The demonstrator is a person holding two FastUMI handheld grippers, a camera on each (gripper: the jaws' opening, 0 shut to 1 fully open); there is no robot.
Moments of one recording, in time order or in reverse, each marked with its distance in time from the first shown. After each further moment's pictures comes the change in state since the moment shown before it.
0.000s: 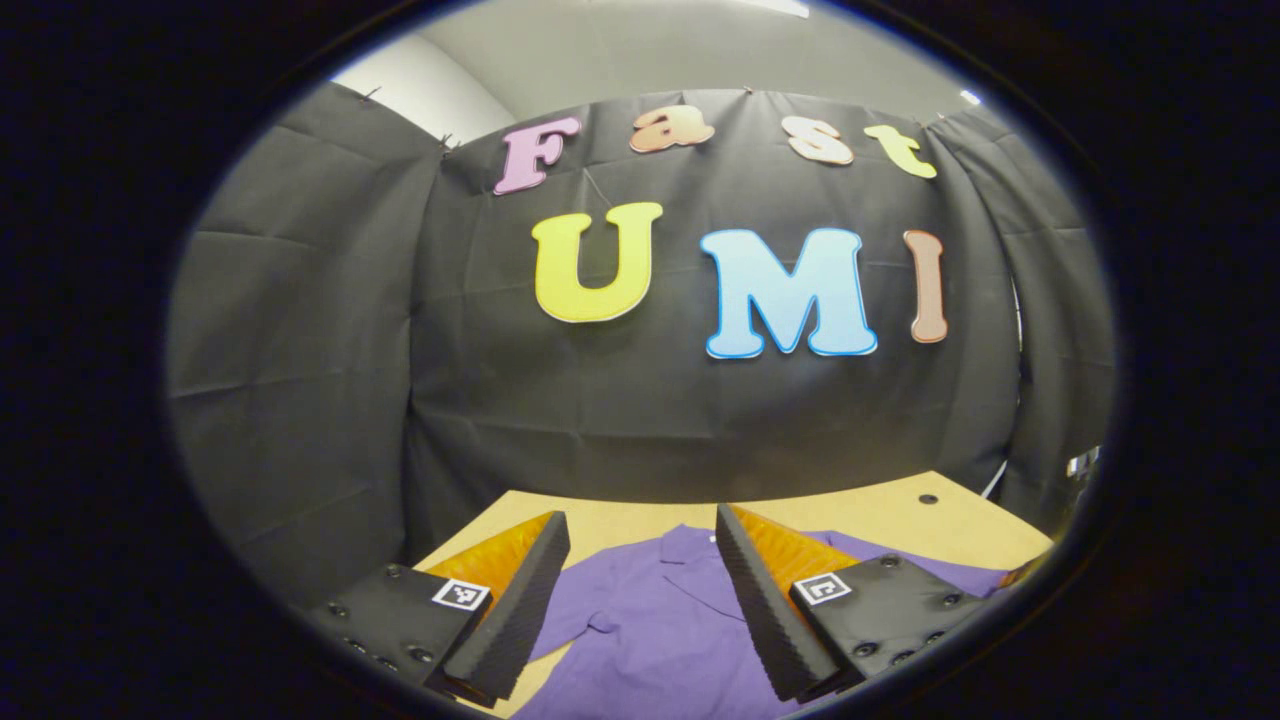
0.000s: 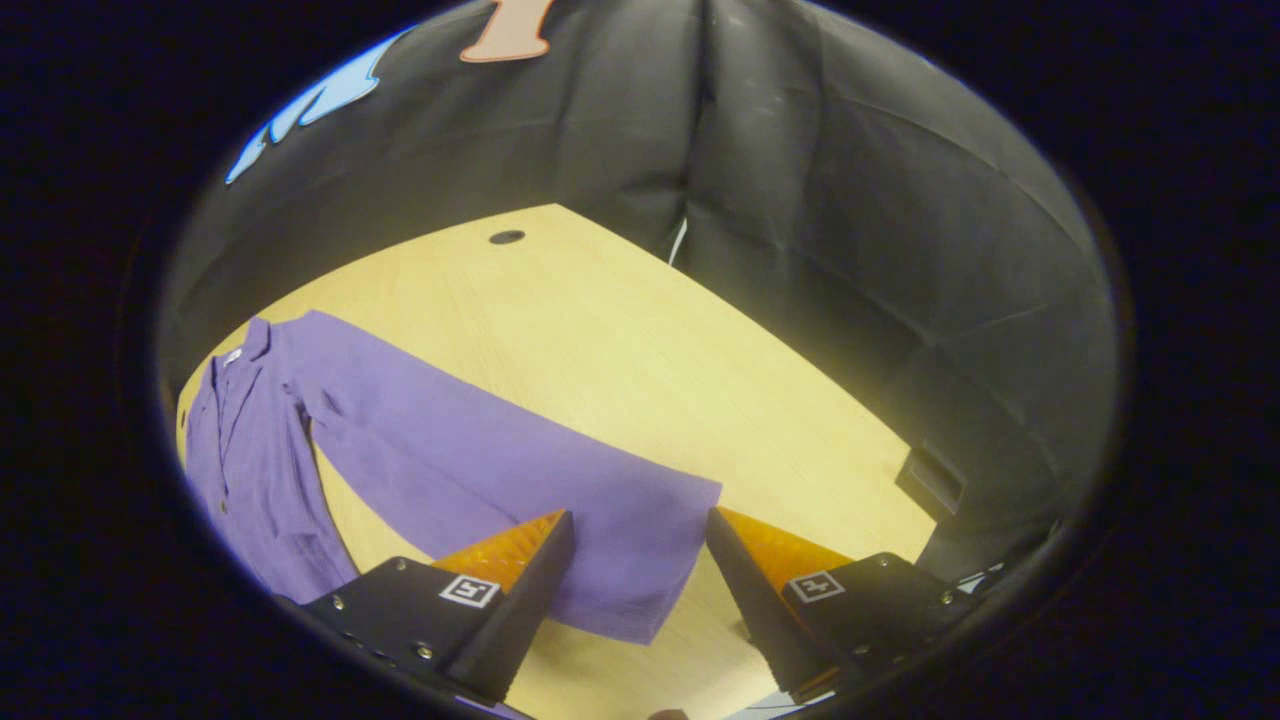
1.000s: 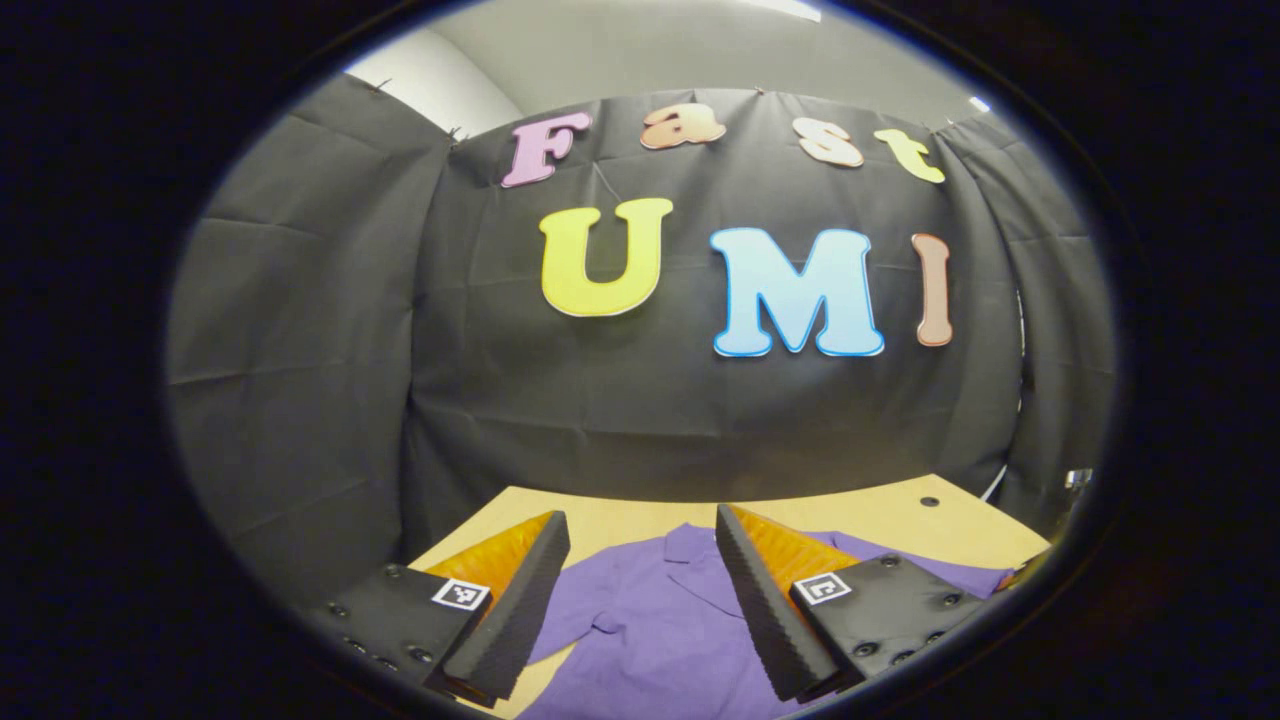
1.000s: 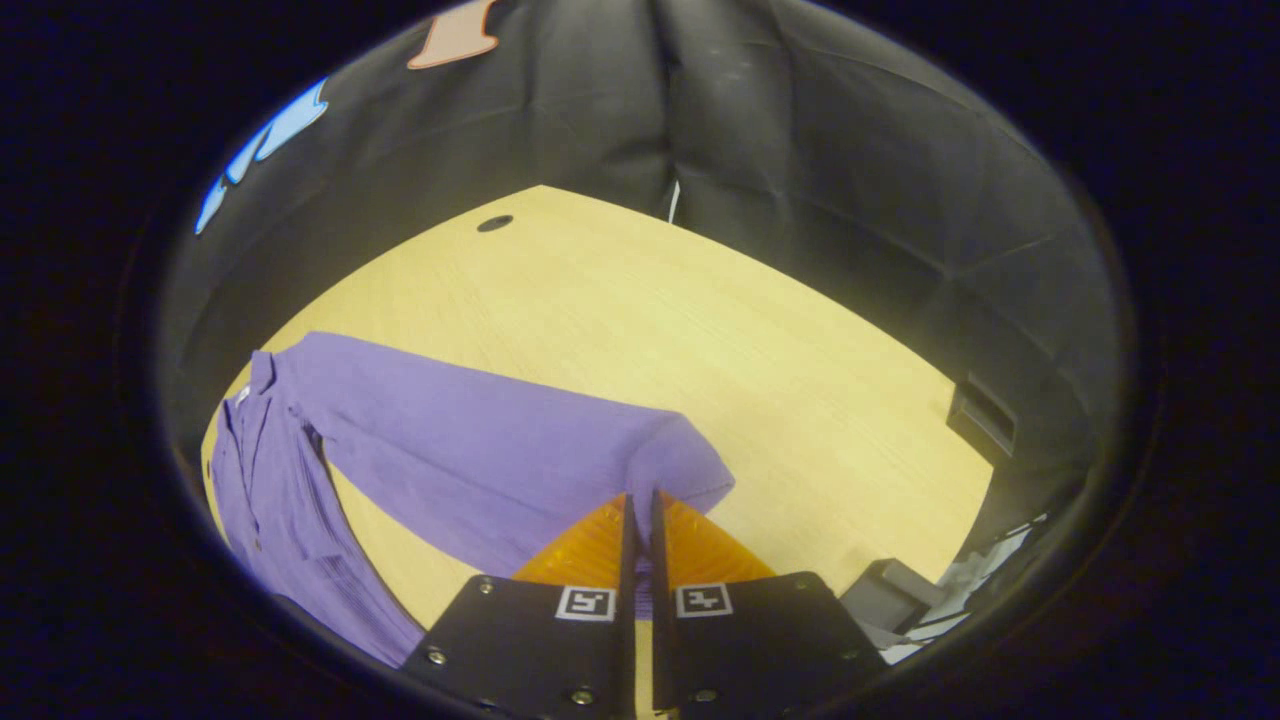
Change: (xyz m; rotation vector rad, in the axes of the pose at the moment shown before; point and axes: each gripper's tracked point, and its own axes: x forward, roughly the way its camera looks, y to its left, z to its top) left arm 0.009 0.020 -0.008 -0.034 0.000 0.001; right arm 0.009 0.026 -0.008 0.132 0.058 0.108
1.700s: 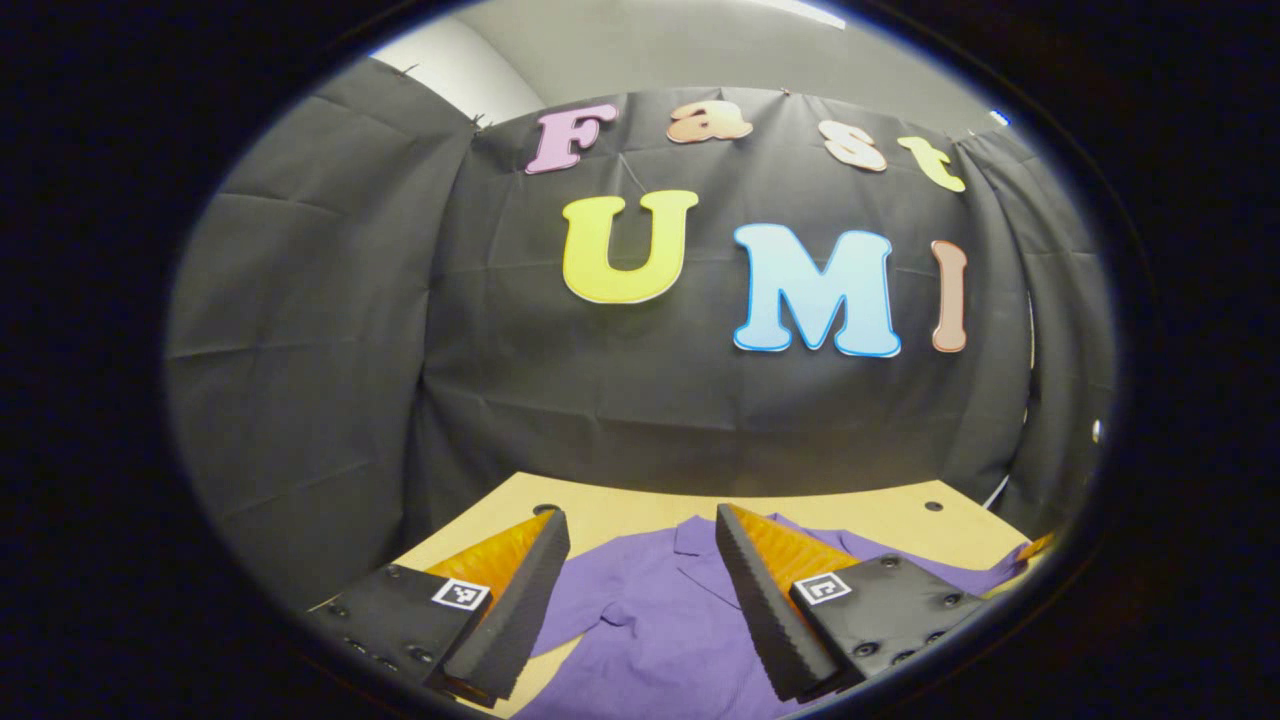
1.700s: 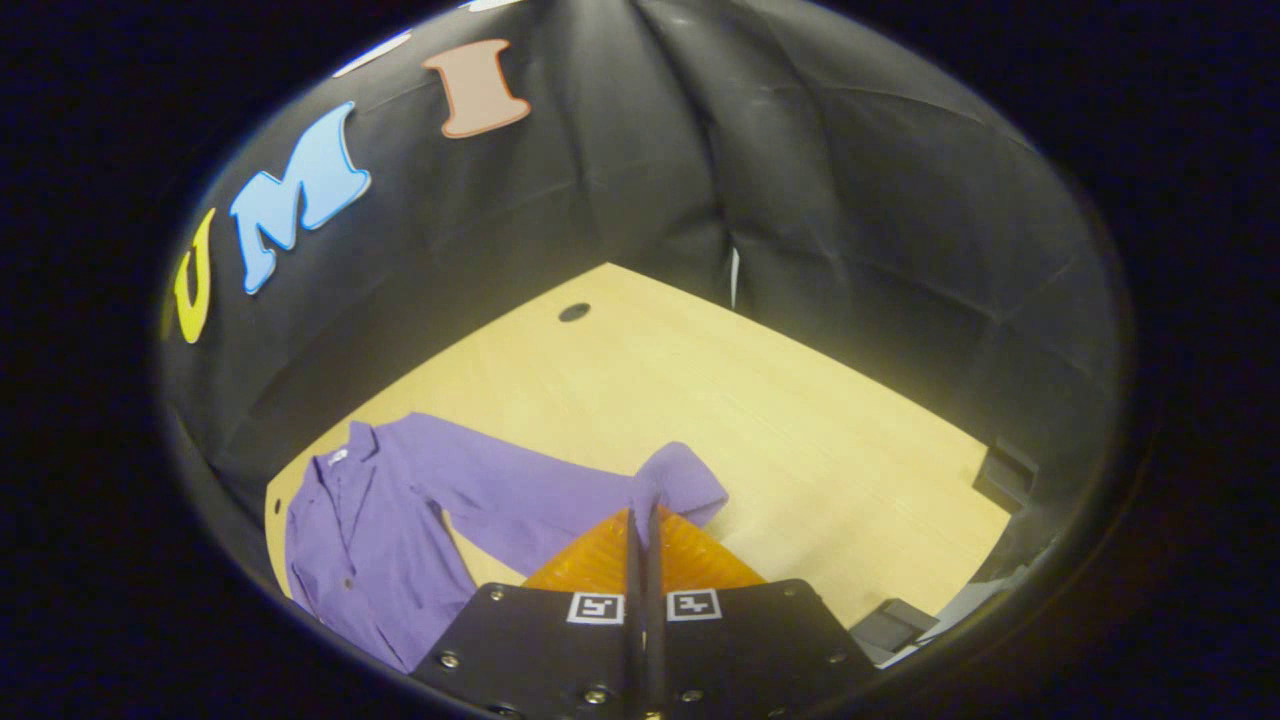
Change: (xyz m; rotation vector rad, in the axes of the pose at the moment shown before) left arm 0.002 0.024 -0.021 -0.048 0.019 0.019; right arm -0.062 0.057 0.091 0.017 -0.202 0.247
